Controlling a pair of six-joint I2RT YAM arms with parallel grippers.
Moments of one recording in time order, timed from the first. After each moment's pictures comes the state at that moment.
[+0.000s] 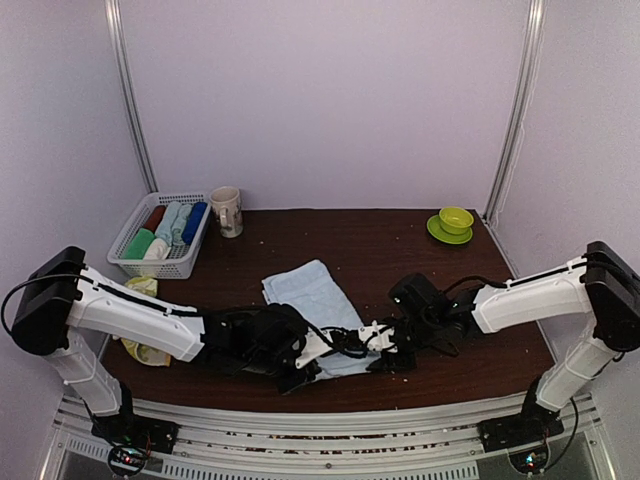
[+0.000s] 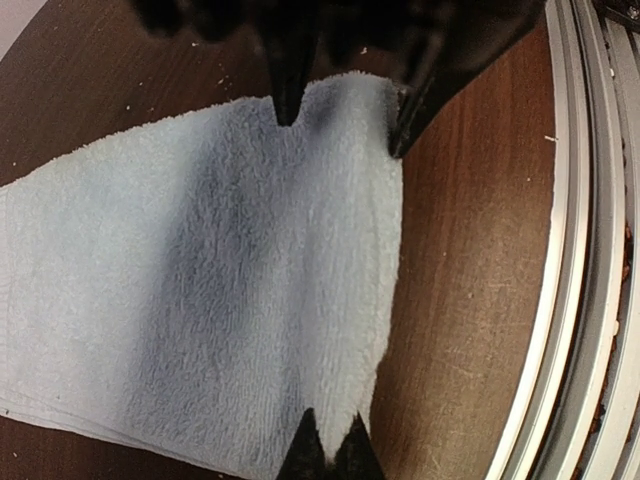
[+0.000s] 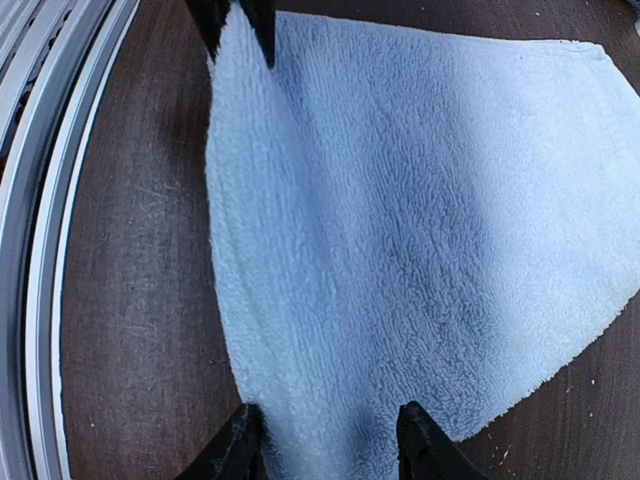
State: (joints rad) left arm -1.23 1.63 0.85 -0.08 -0.06 0.10; right arm 0.90 1.55 0.75 -0.14 -0.28 -0.68
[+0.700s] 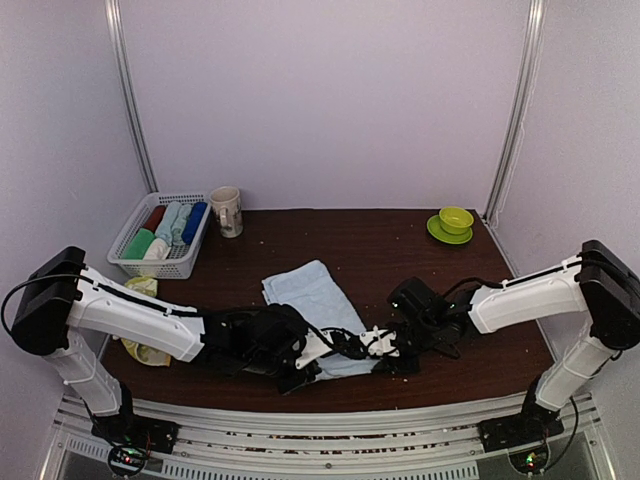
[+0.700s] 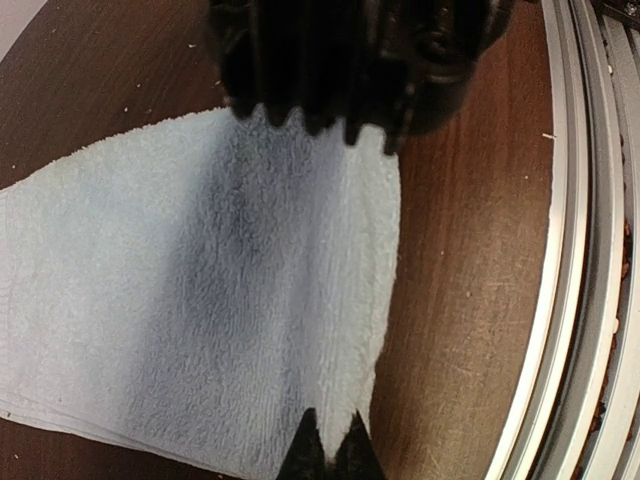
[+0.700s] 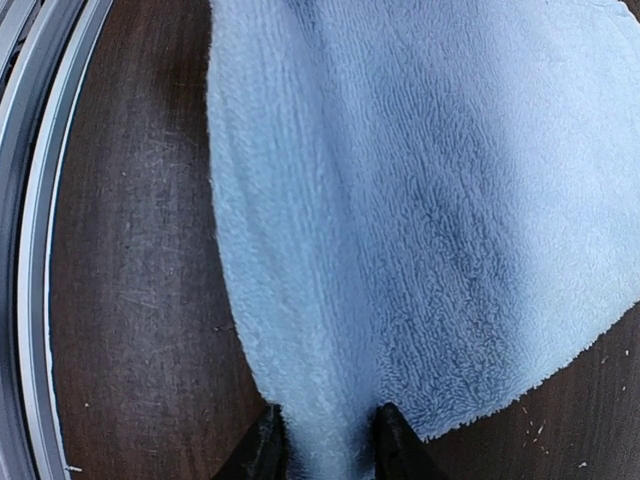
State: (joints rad) left arm -1.23 1.63 0.85 -0.08 -0.06 0.10; right arm 0.90 1.58 0.76 -0.21 -0.25 -0.67
